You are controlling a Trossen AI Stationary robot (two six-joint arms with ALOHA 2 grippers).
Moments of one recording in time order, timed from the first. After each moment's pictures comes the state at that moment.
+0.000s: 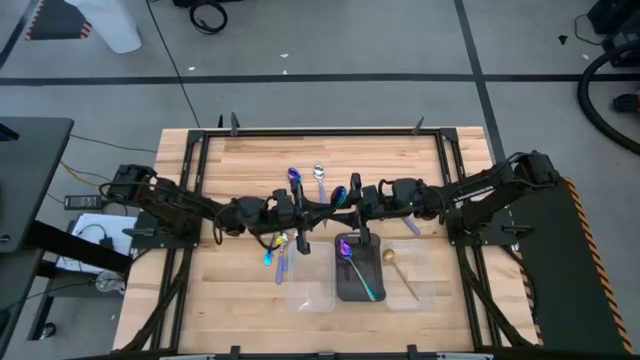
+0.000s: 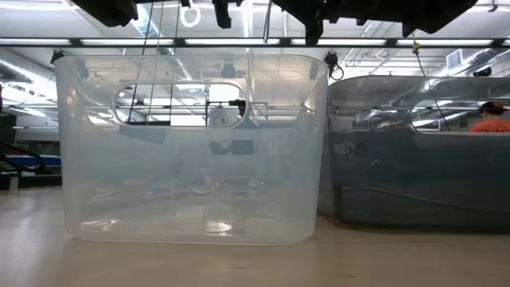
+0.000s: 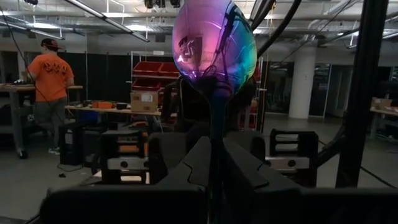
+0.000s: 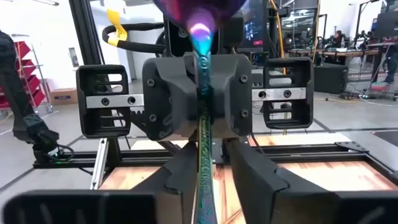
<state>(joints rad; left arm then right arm) -0.20 1.57 0.81 1.04 -0.34 0.01 0.09 1.40 0.72 0.77 0.02 0.06</state>
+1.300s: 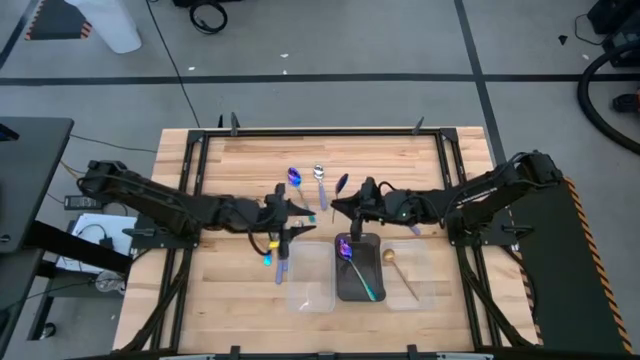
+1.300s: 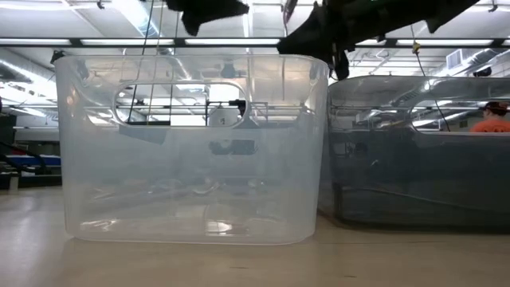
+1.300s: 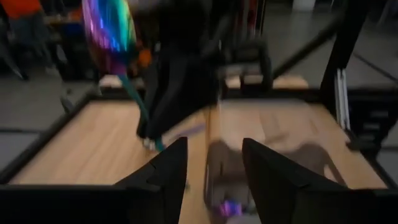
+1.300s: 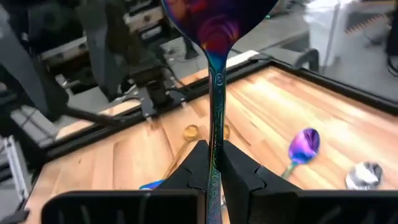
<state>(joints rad) -0.24 1.30 0.82 0.28 -0.34 -0.06 0.17 1.38 0.72 0.44 0.44 0.40</state>
